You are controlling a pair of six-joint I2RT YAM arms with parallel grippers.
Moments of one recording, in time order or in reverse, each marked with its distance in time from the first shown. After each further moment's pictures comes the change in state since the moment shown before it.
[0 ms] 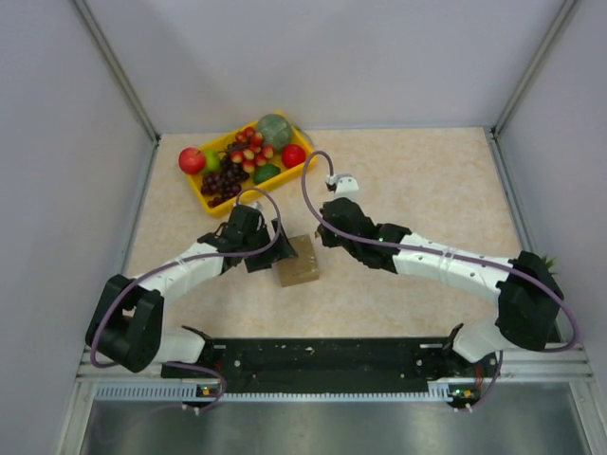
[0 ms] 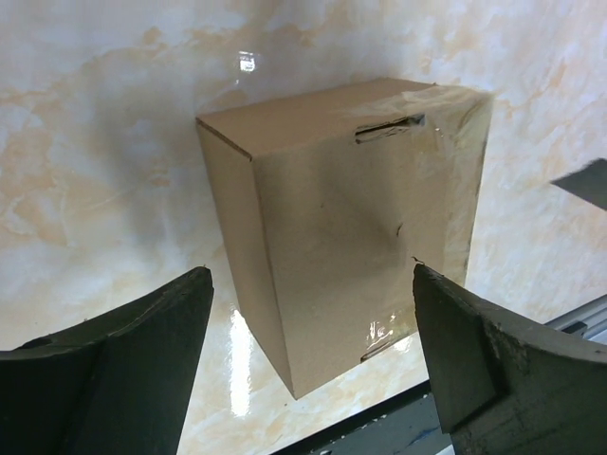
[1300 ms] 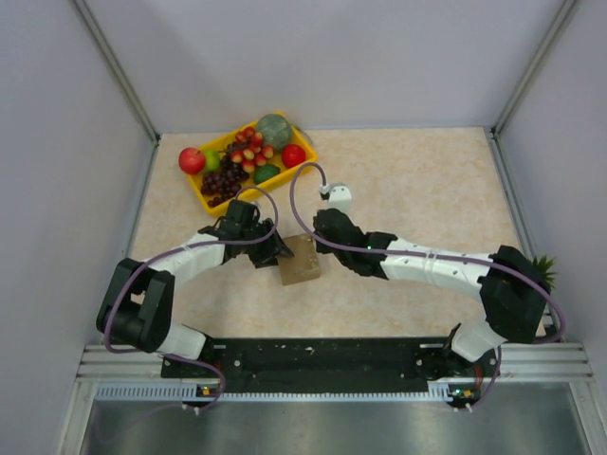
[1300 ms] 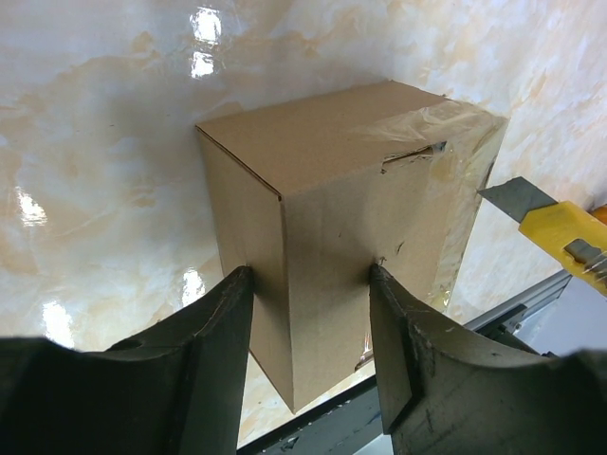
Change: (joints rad) left arm 0.076 0.112 0.033 0.031 0.142 -0.041; right arm 0.041 0.075 -0.060 0.112 0.072 0.029
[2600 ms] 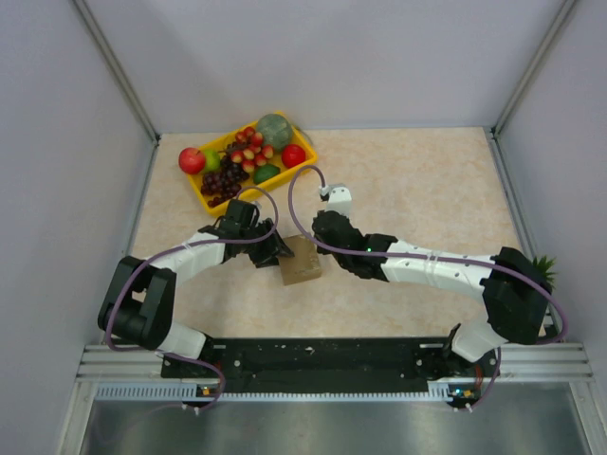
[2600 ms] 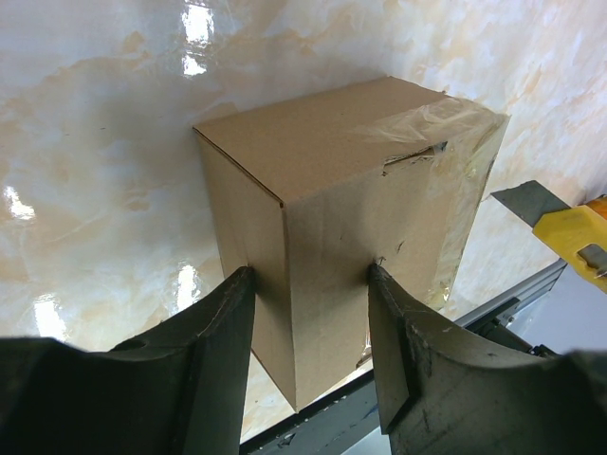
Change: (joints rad) left arm 0.011 0.017 0.002 0.010 0.034 0.001; right arm 0.026 -0.011 0.000 -0.010 0.064 -0.017
